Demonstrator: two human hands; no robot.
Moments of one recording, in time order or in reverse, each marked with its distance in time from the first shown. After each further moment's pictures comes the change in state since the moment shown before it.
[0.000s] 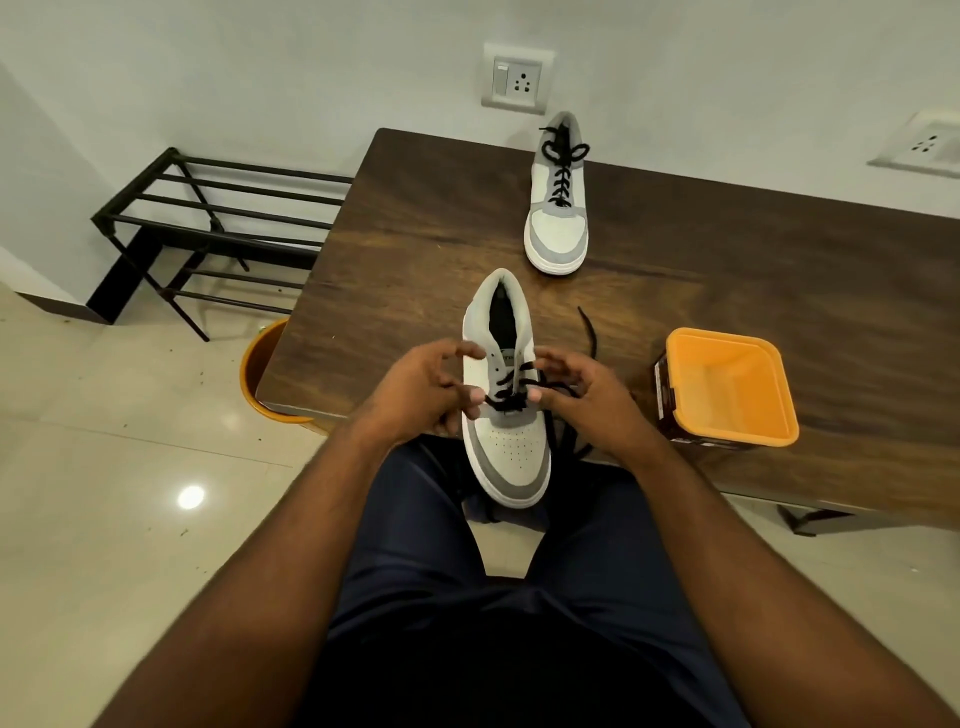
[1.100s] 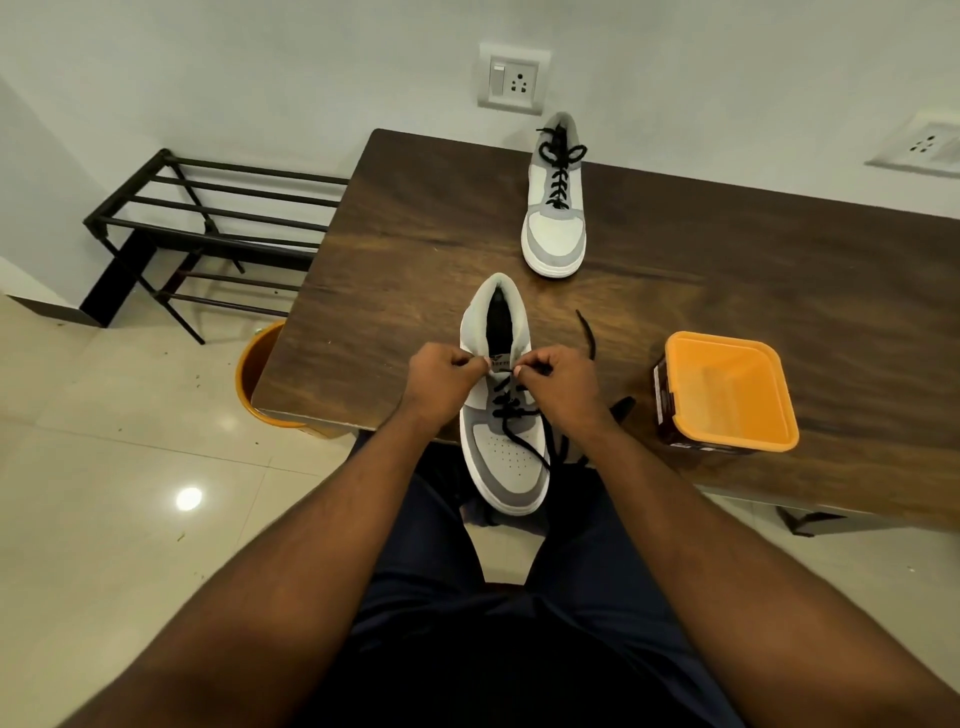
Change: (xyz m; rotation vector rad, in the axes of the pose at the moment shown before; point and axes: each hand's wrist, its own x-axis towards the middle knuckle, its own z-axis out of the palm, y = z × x) left_hand 0.062 -0.030 0.023 0.183 0.373 0.018; right_hand 0.041 -0.002 0.028 -0.282 0.284 -0.032
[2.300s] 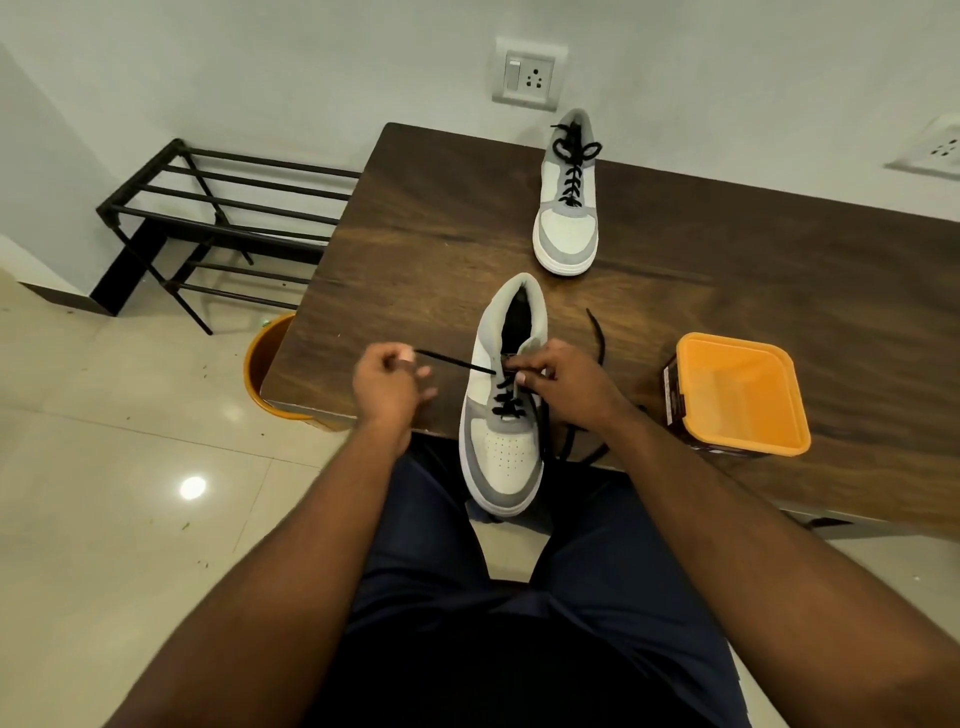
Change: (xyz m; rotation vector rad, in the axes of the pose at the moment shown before) left_hand -0.008 -0.031 -0.026 -0.591 0.376 -0.309; right_hand 0.014 0.006 -0.012 -0.261 -0.296 -0.222
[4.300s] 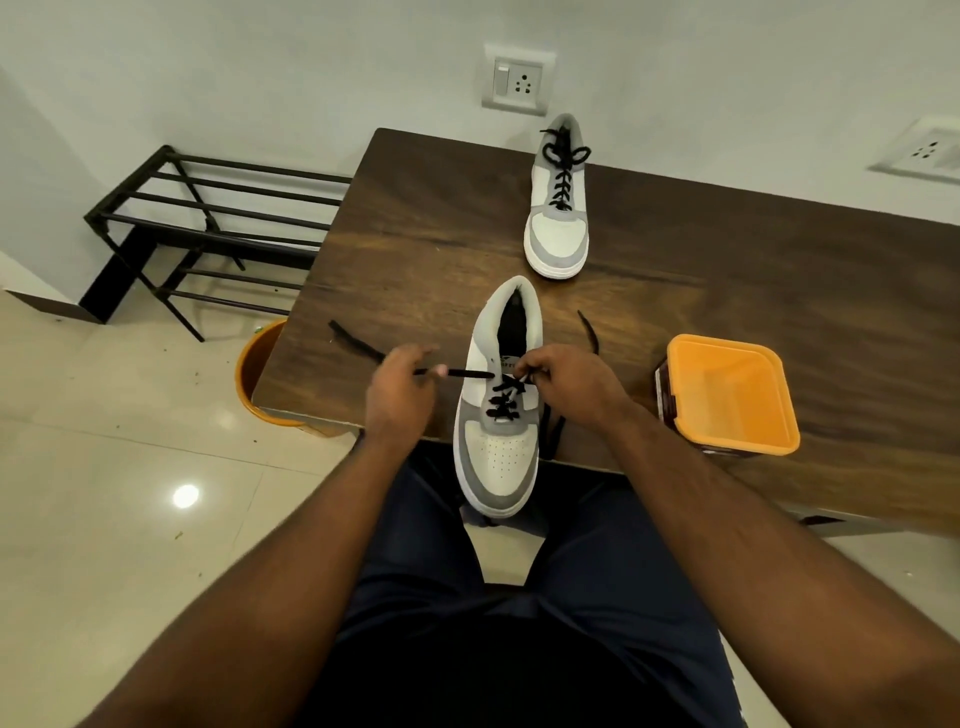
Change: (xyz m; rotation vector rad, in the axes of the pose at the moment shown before) left_hand -0.001 -0.006 0.000 0.708 -0.204 0.435; right_hand 0.001 0.001 -0.012 -0.243 -0.036 0.020
